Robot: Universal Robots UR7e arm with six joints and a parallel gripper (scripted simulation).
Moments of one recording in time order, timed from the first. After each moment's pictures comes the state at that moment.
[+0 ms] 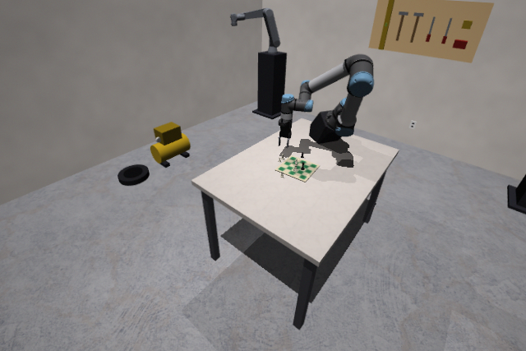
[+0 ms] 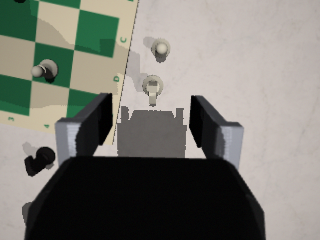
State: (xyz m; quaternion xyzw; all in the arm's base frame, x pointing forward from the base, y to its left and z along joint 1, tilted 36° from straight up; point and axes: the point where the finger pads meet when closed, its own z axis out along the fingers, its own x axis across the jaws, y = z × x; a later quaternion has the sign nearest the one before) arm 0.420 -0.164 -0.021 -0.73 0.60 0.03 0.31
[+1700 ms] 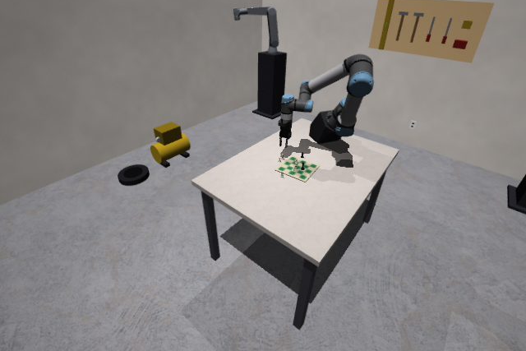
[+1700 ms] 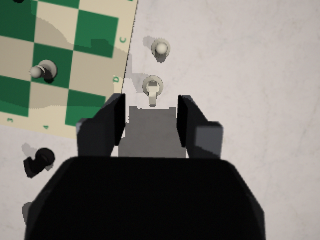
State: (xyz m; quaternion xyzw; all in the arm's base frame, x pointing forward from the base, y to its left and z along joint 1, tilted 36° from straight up) arm 0.421 -0.163 -0.022 -0.73 0.61 0.03 0.31
